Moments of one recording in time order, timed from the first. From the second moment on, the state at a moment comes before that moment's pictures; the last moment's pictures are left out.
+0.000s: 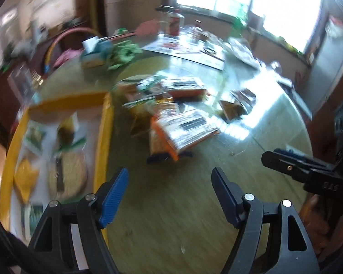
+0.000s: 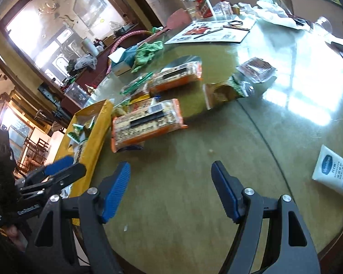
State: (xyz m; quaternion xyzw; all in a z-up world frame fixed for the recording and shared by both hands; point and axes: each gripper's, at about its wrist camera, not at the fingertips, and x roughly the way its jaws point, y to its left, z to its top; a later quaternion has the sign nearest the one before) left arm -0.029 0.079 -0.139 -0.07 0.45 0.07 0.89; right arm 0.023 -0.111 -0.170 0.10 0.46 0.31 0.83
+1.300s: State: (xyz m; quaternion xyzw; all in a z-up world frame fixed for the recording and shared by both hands) left arm -0.019 0.031 -0.180 0.01 0.51 0.05 0.86; right arm 0.059 -0.145 -0.176 0.14 0.47 0.27 0.83
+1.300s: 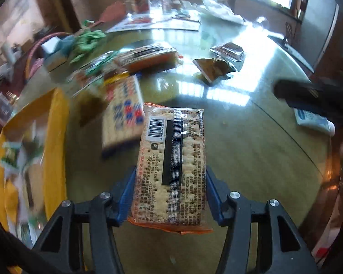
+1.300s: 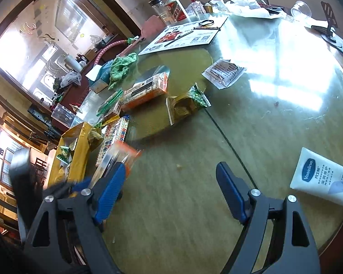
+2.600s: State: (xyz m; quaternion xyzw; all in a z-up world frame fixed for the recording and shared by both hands) left arm -0.140 0.125 -0.141 -0.21 0.39 0.07 0.89; right arm 0.142 -0.118 -0.186 0.18 0.53 0.18 0.81
